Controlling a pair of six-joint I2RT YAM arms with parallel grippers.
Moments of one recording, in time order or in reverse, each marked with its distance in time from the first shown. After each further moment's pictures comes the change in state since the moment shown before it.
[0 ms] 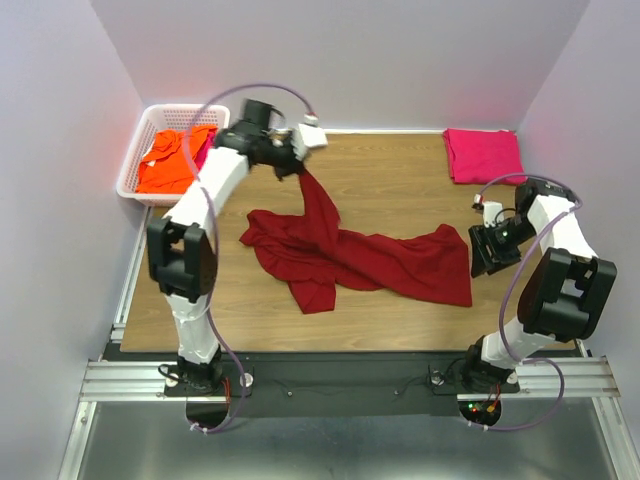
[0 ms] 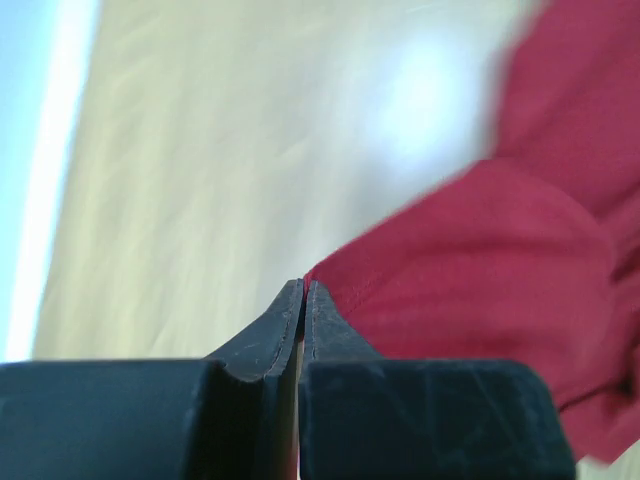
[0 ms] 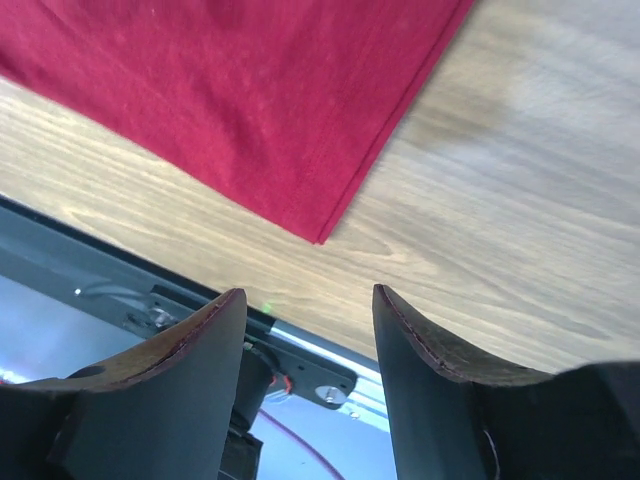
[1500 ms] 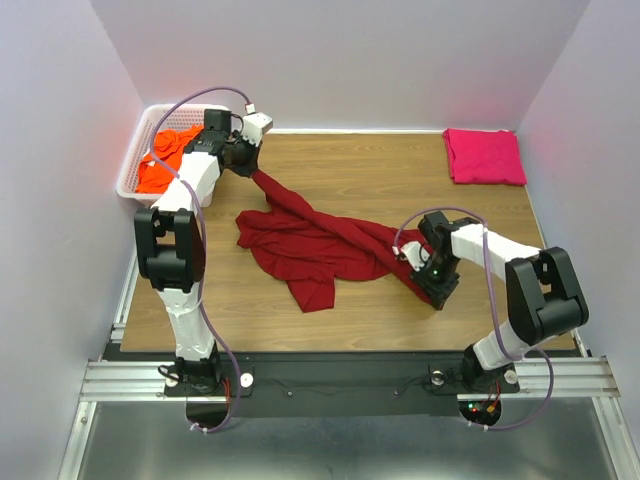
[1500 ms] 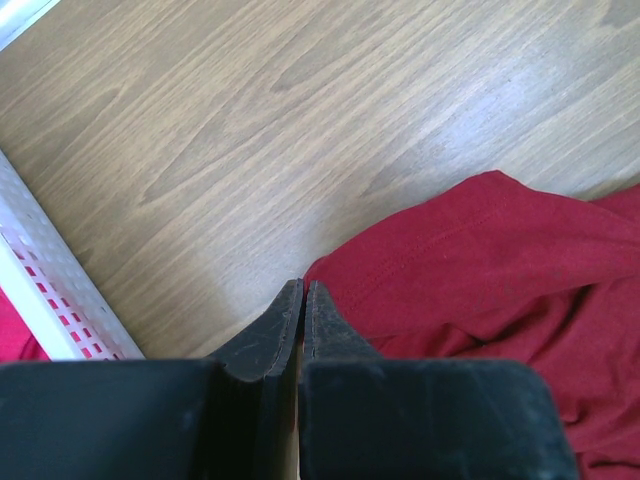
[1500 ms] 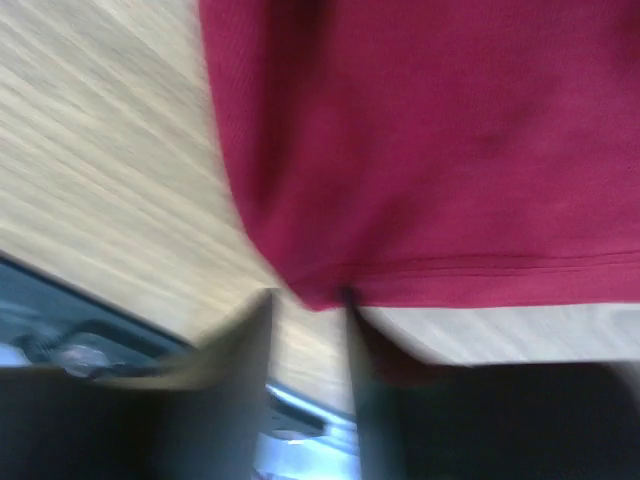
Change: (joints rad) left arm 0.278 0.032 -0.132 0.233 -0.273 -0.472; right arm 0.612 -0.017 -0.332 0.303 0.200 0.087
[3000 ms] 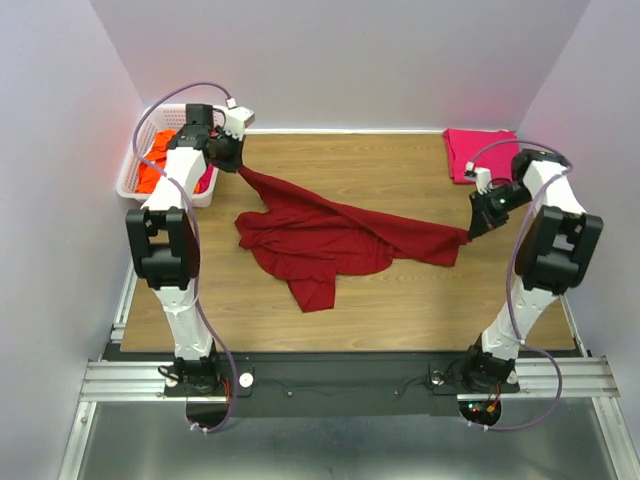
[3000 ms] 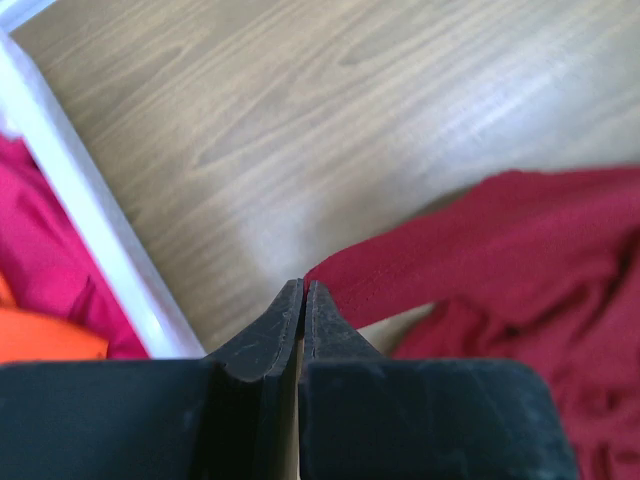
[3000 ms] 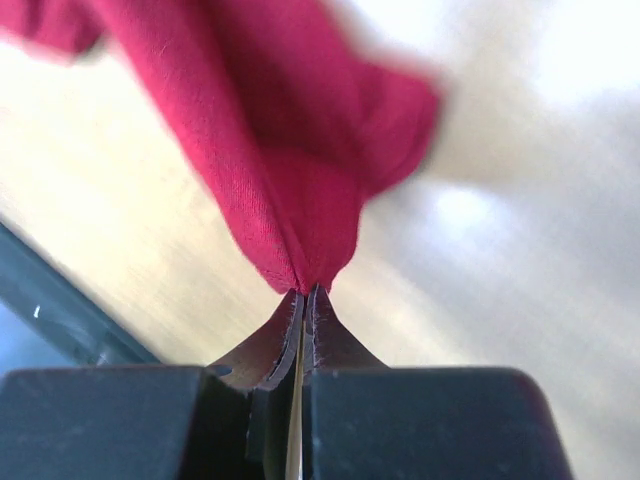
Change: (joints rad) left arm 0.068 0.044 0.094 -0.071 -0.007 -0.009; right arm -0.569 0.446 0.802 -0.352 -0.409 -0.305
